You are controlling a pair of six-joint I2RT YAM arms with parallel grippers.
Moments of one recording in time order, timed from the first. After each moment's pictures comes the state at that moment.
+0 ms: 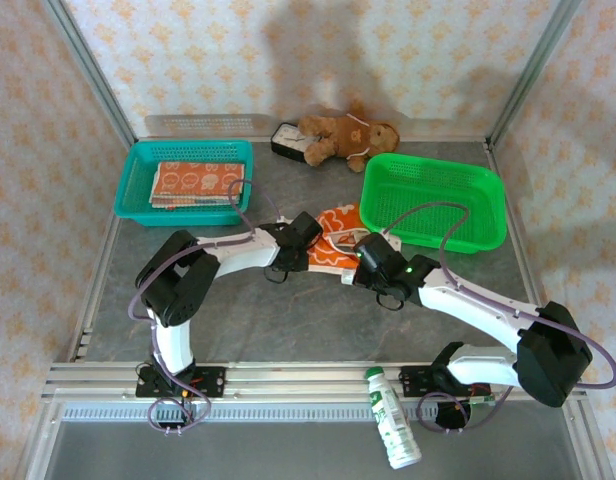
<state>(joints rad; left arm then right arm) -0.69 1.87 1.15 -0.54 -0.23 -0.71 0.75 1.21 0.75 -0.58 0.20 0.94</state>
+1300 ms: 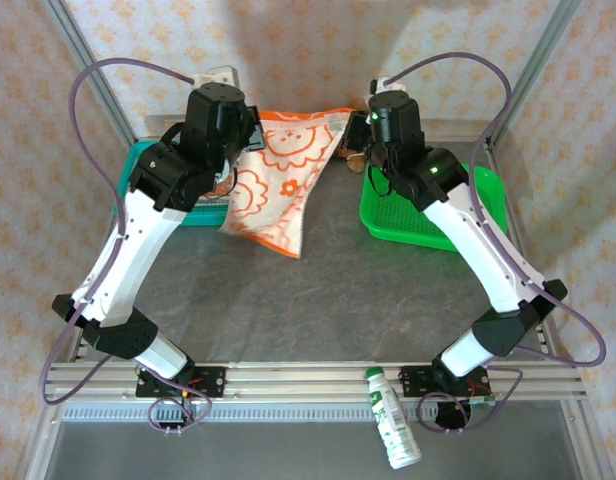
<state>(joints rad) -0.55 1.56 2.13 -0.99 -0.48 -0.47 0.61 1.56 1.89 -0.68 0.32 0.45</state>
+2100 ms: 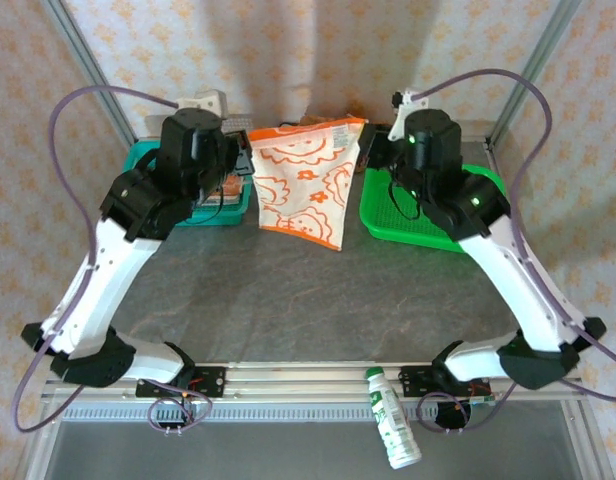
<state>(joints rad) -0.59 1.35 1.92 -0.98 -0.35 -0.55 0.67 1.31 1.75 -0.68 0.23 0.46</state>
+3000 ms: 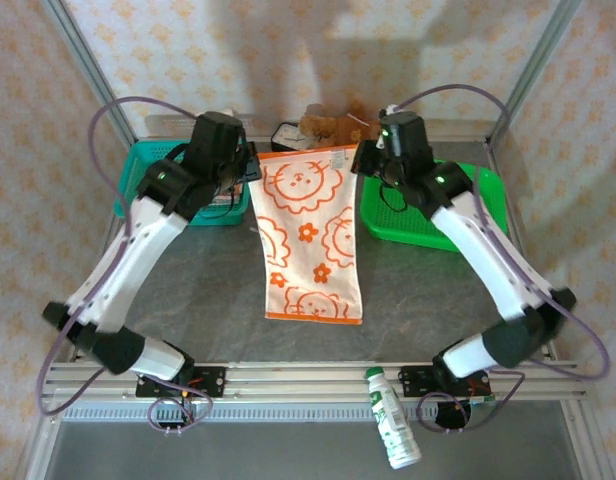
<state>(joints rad) -0.45 1.49 1.78 -0.96 -0.23 -0.59 0.51 1.50 1.65 -0.70 0.10 0.55</state>
